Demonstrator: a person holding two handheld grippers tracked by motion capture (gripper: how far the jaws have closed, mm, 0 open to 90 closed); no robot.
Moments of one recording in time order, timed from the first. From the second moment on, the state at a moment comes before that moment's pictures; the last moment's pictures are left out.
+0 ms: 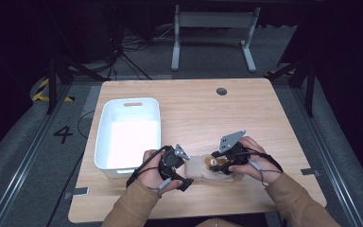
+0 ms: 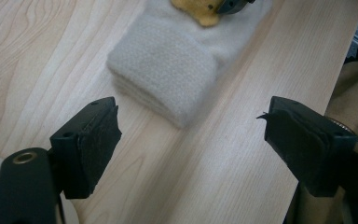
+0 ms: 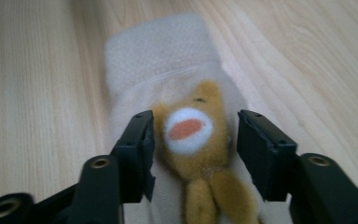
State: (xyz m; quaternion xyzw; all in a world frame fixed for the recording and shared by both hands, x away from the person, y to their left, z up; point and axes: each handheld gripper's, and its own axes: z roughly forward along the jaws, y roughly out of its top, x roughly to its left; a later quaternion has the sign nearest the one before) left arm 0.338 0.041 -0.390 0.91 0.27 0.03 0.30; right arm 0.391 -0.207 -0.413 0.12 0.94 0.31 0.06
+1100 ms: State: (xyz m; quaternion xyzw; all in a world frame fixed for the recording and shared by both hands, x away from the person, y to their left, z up) left arm 0.357 0.028 -0.378 0.91 0.28 0.04 0.32; right arm 0.385 -0.303 -0.367 0.32 0.84 0.42 0.17
